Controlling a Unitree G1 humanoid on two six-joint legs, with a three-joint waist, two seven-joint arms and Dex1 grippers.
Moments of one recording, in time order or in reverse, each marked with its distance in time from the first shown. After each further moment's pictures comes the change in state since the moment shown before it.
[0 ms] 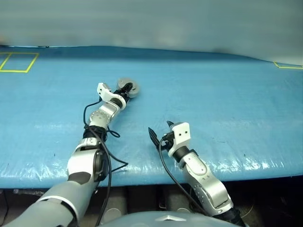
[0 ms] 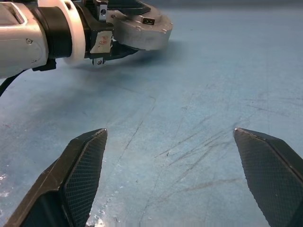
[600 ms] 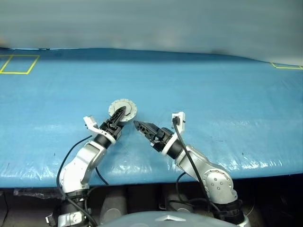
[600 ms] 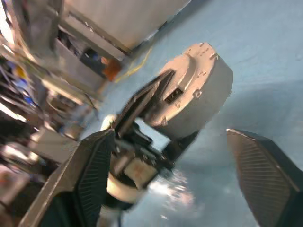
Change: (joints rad) left arm 0.789 -0.011 -0.107 -1.057 -0.588 0.379 0.229; right arm -0.118 0.013 -0.104 -0.158 0.739 0.400 -0.028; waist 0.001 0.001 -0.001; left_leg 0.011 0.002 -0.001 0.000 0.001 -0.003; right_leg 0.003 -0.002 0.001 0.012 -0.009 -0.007
